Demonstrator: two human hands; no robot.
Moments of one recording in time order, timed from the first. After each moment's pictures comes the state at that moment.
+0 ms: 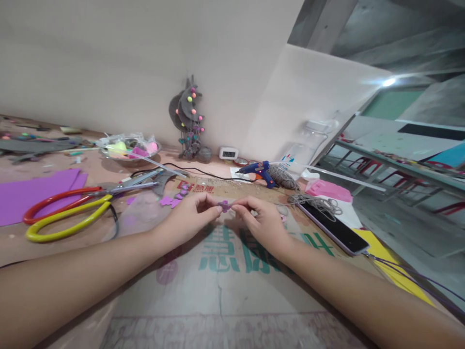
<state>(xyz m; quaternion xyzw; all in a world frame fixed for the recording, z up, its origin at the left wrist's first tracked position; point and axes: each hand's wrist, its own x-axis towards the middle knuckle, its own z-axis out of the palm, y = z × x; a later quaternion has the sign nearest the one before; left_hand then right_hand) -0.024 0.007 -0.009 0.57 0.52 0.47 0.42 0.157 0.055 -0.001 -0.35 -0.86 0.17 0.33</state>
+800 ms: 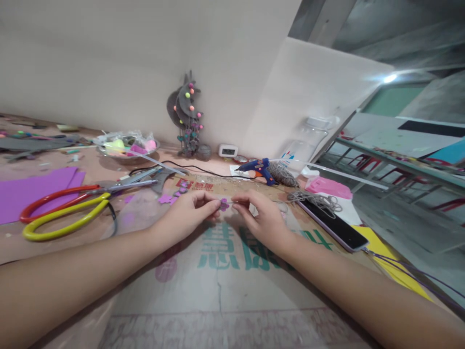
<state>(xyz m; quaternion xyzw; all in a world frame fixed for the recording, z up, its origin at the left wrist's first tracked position) -0.027 0.013 -0.017 0.57 0.48 0.48 0.46 0.163 0.062 -0.005 -0.26 -0.89 0.05 0.37</state>
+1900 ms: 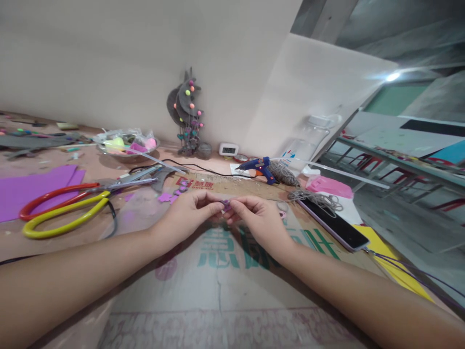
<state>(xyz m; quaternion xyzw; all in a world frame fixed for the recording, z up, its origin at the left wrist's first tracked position) -0.024 0.007 -0.011 0.58 0.48 0.48 0.45 0.143 0.042 0.002 -0.38 -0.69 0.50 0.36</state>
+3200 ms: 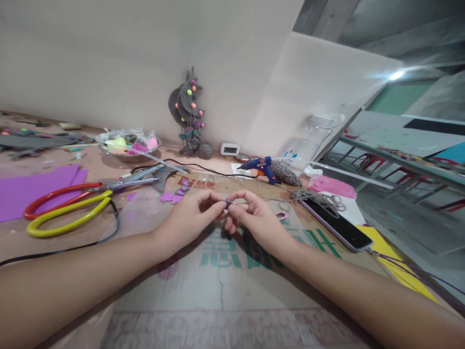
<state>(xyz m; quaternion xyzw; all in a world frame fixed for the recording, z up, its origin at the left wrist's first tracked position) -0.021 -0.002 -0.003 0.63 0.43 0.48 0.43 0.143 0.045 -0.003 -0.29 -0.65 0.63 0.31</state>
